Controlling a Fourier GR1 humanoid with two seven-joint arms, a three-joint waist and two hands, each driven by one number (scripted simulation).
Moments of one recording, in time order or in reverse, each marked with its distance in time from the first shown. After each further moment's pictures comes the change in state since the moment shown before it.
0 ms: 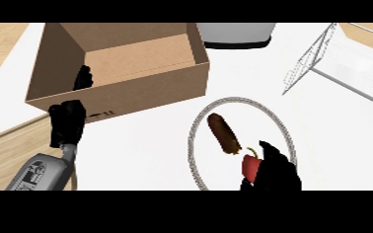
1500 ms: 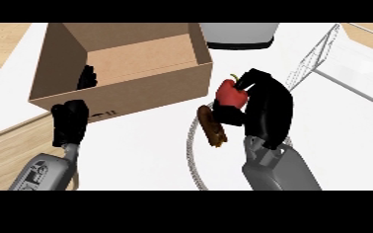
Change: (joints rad) left arm -0.001 -0.021 0.010 -0.007 -0.020 -0.035 0.011; right arm -0.593 0.001 -0.180 0.102 -0.230 -0.178 0.007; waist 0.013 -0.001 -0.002
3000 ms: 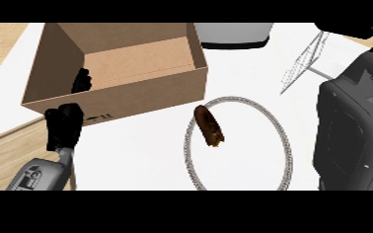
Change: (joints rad) left arm 0.036 0.008 0.026 -0.019 -0.010 -0.018 -0.003; right arm -0.493 -0.068 -0.465 -0.127 0.477 0.348 -0.046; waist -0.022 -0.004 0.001
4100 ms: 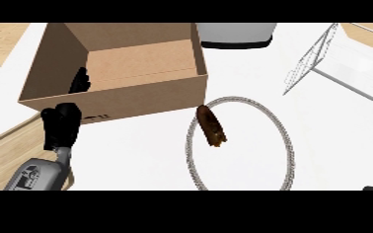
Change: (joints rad) left arm 0.002 -0.008 0.030 -0.002 -0.018 -0.027 0.000; right arm 0.009 -0.256 -0.194 0.193 -0.009 0.000 -0.226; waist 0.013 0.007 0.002
